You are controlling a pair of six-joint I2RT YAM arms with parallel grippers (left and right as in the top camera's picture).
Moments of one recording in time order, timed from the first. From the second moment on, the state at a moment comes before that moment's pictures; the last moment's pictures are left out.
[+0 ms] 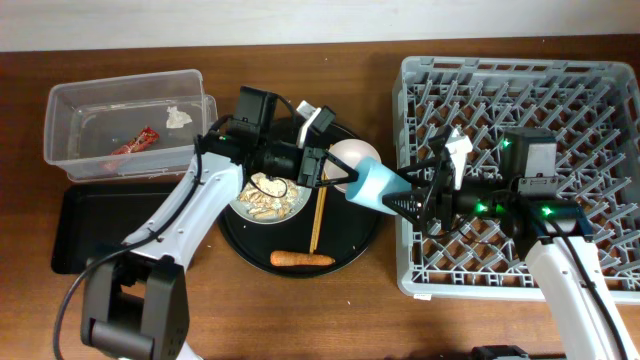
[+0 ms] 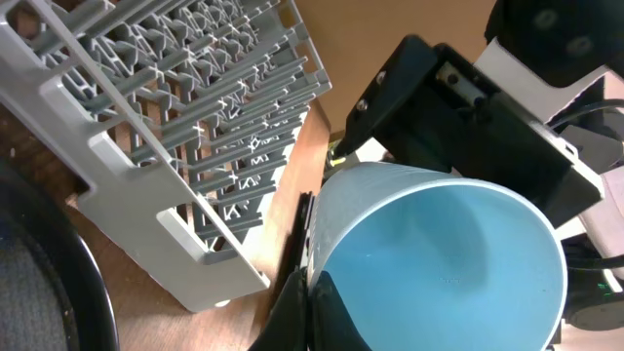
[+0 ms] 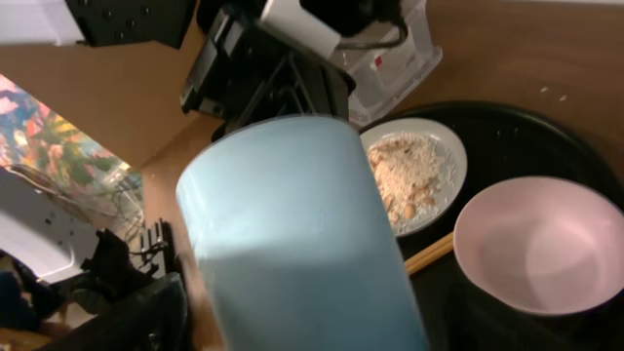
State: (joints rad) left arm -0.34 1.78 1.32 -0.52 1.27 -0.15; right arm 0.00 1.21 0.95 -0.55 -1.11 -0.23
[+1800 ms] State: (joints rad) left arm -0.21 1.65 1.33 -0.88 0.10 -0.17; right arm -0.71 1.37 1.39 -1.33 -0.17 0.03
